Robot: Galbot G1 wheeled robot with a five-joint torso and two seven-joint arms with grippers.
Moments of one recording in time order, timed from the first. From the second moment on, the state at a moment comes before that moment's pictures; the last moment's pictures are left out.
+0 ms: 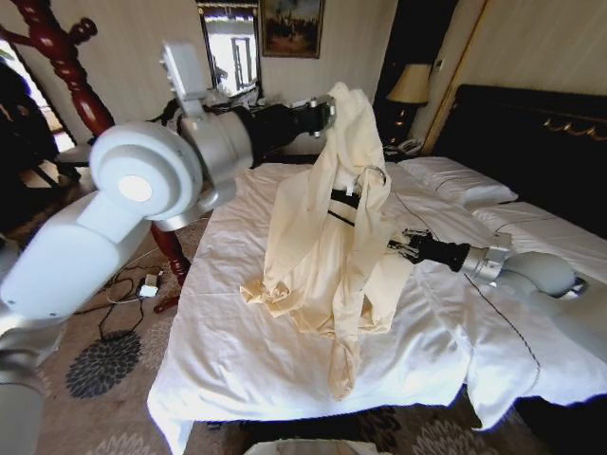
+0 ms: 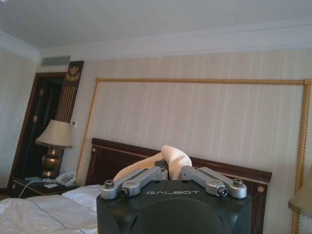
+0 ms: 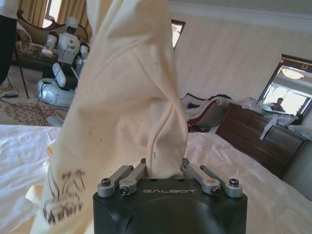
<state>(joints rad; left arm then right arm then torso) -0.13 -0.77 0.10 -2.19 -1.82 0.43 -0.35 -1.00 0.15 0.32 1.82 0.95 0.18 -0.55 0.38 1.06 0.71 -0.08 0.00</state>
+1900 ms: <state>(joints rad) 0.73 -0.25 -0.30 -2.50 -1.20 0.34 -0.18 -0.97 0.26 0.31 1.66 1.05 0.33 -0.87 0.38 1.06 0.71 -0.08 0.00</state>
